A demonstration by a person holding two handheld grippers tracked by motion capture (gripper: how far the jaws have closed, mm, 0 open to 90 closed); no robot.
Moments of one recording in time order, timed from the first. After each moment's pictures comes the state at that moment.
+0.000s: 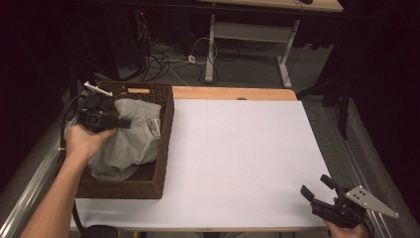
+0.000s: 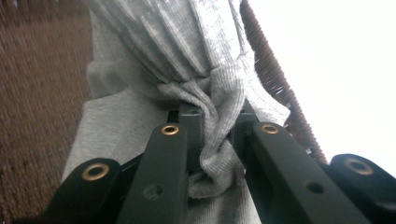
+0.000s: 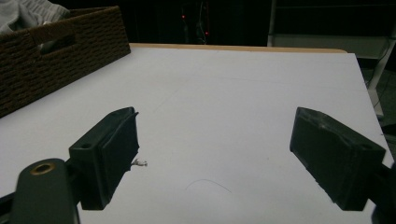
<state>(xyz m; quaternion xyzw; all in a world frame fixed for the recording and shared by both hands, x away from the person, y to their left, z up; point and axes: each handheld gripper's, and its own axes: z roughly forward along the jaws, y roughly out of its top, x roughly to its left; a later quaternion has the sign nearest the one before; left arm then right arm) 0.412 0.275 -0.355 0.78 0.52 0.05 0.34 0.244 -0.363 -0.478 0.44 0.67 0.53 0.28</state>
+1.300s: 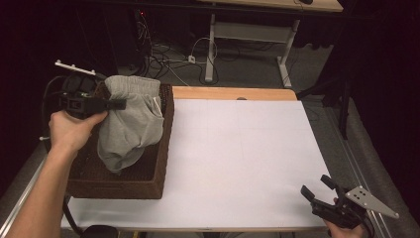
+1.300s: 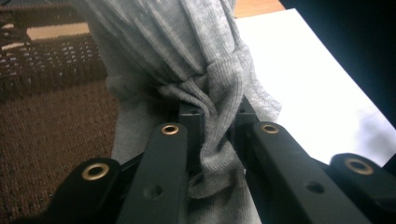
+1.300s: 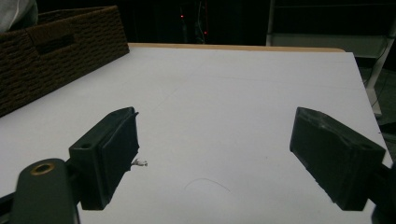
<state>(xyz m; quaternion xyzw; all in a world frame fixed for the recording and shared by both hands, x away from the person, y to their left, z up) 0.390 0.276 -0.291 0.76 0.50 0.07 0.42 0.244 -0.364 -0.478 0.44 0.67 0.53 0.28</state>
